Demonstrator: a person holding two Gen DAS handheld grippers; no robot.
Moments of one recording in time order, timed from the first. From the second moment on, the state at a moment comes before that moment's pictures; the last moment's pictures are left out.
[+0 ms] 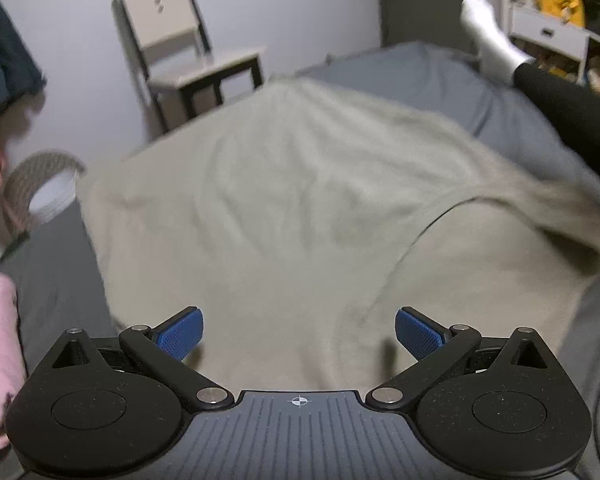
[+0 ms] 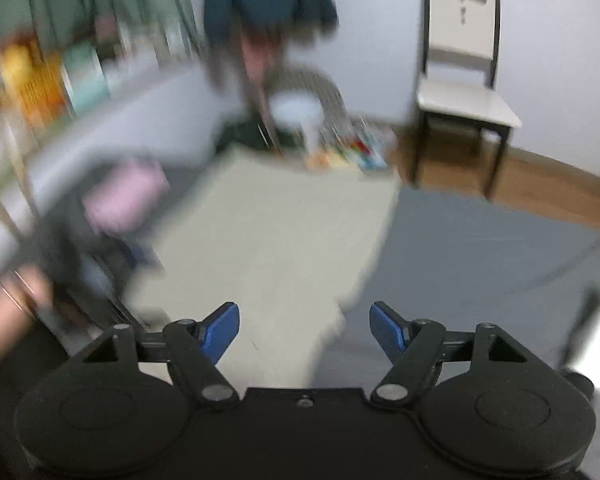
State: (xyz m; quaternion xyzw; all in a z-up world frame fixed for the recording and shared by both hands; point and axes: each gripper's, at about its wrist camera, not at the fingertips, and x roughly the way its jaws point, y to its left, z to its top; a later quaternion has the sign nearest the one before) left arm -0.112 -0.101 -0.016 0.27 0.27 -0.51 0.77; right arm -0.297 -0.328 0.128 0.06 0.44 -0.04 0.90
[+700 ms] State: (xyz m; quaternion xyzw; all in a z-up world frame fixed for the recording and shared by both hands) left arm -0.150 -0.132 -0.026 0.24 0.25 -0.55 0.76; right arm -0.206 -0.312 -0.045 0.04 0.32 -0.14 0.94
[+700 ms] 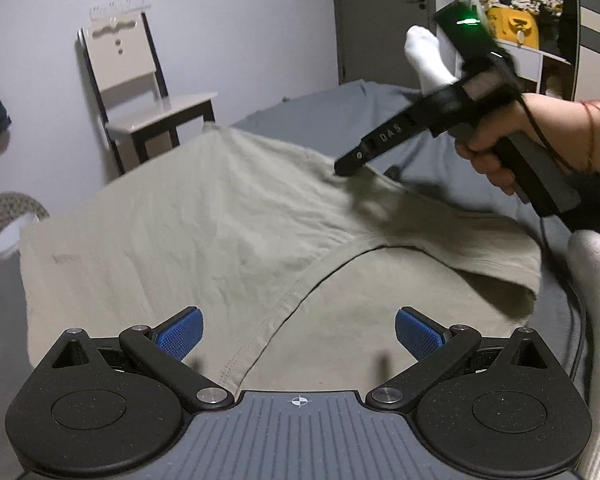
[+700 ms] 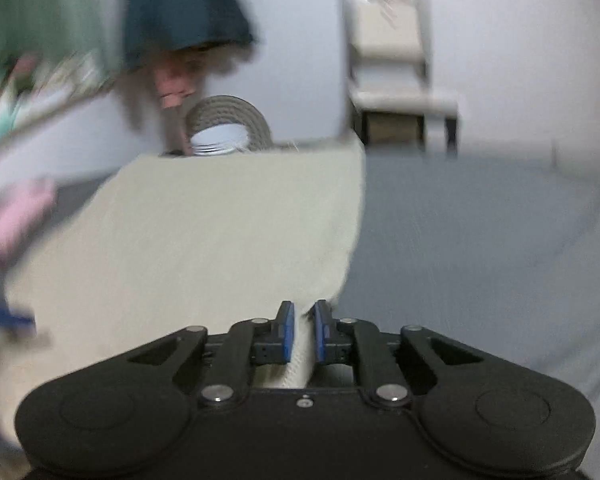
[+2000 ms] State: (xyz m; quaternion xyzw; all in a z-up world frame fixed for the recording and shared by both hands) left arm -0.153 -0.143 -0.043 0.27 0.27 -0.56 0.74; right arm -0.188 -0.288 -0.056 -0.02 0.34 -0.18 0.92
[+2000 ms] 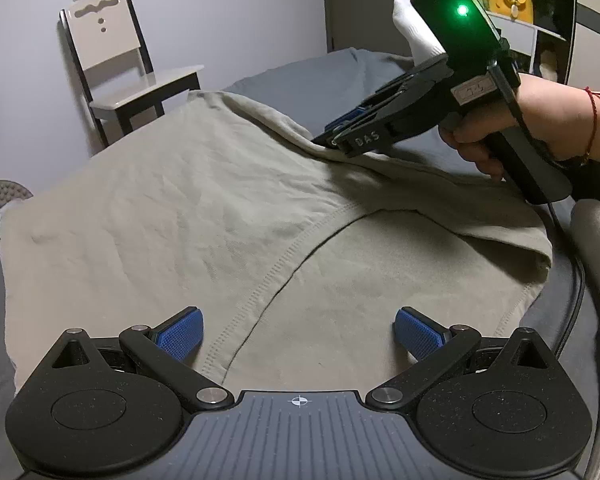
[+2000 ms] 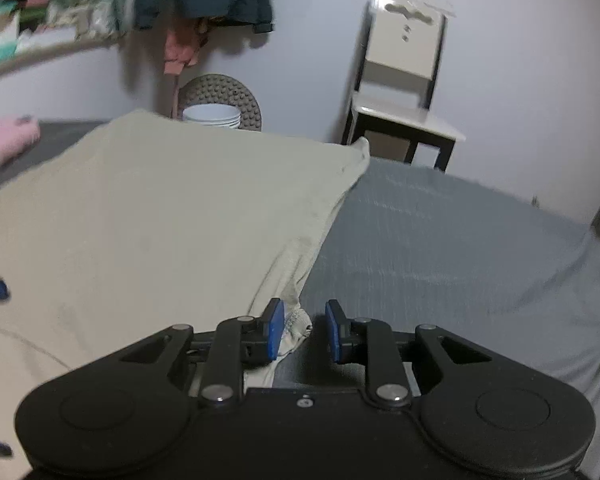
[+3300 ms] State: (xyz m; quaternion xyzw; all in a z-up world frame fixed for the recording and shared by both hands) left arm -0.055 -0.053 0.005 0.10 0.35 -0.46 0.81; right arm -0.276 -0.171 0.012 -0.04 0.30 -0.01 0.95
